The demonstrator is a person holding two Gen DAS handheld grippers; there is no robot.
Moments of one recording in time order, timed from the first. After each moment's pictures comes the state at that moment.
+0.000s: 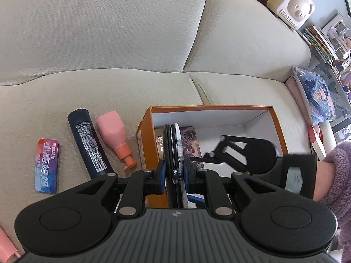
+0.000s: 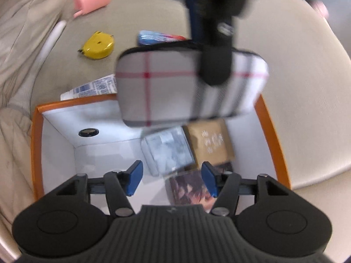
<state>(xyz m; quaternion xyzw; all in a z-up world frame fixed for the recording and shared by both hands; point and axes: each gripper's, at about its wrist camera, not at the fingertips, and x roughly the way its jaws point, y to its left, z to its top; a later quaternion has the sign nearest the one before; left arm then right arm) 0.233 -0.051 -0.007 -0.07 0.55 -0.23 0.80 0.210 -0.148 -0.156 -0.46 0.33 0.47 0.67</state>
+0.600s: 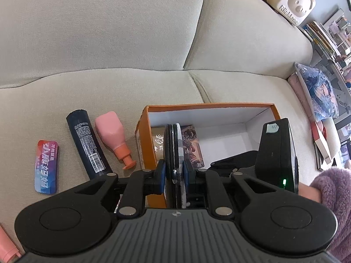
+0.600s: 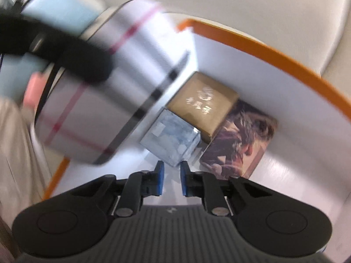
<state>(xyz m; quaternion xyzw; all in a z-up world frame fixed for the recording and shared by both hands) 0.234 -0.061 -0.008 -0.06 0.55 -0.22 0.80 0.272 -0.181 -0.166 -0.12 0.55 0.36 0.75</state>
